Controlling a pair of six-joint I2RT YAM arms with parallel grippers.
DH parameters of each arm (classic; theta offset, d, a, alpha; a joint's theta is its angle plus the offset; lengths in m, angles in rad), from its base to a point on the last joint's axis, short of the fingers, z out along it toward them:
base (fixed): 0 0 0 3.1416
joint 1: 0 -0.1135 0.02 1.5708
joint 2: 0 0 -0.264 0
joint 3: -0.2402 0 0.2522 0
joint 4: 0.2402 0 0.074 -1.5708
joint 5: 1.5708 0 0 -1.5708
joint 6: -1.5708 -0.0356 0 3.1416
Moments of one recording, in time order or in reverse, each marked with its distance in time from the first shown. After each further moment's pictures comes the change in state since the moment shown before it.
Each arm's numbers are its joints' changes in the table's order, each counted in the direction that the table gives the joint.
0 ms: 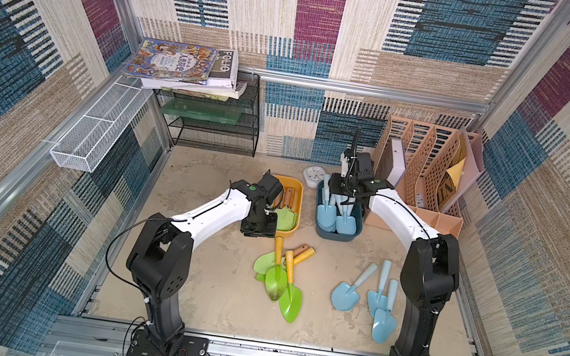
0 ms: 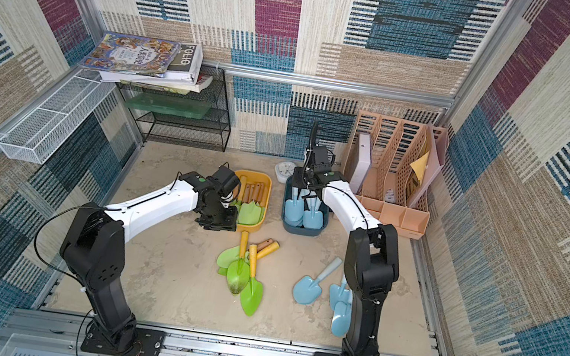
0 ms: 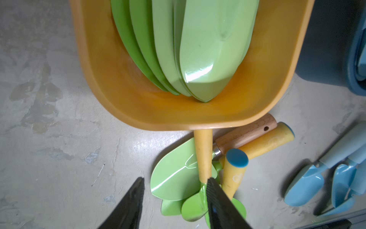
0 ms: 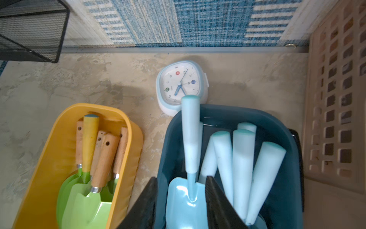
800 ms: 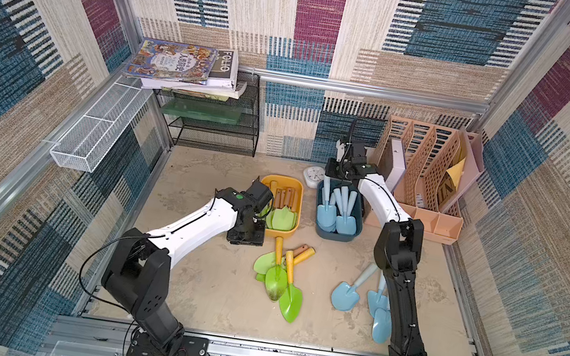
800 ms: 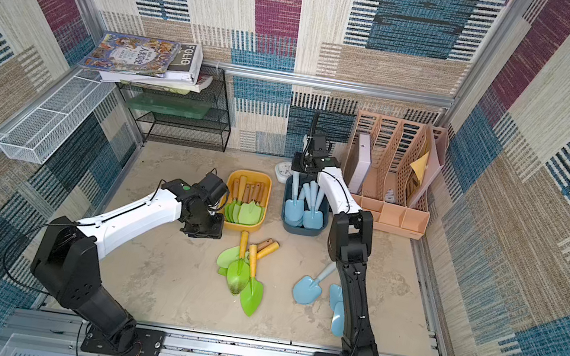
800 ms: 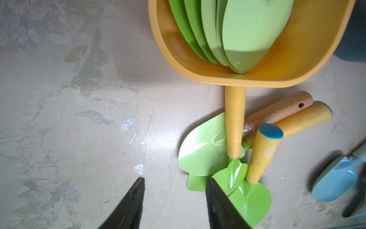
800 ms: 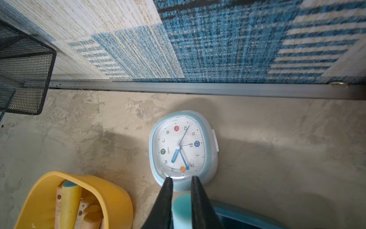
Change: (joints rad) left arm 0.000 -0.165 0.142 0.043 -0.081 0.016; right arm 0.055 0.458 -0.602 0.102 -0.146 -0.022
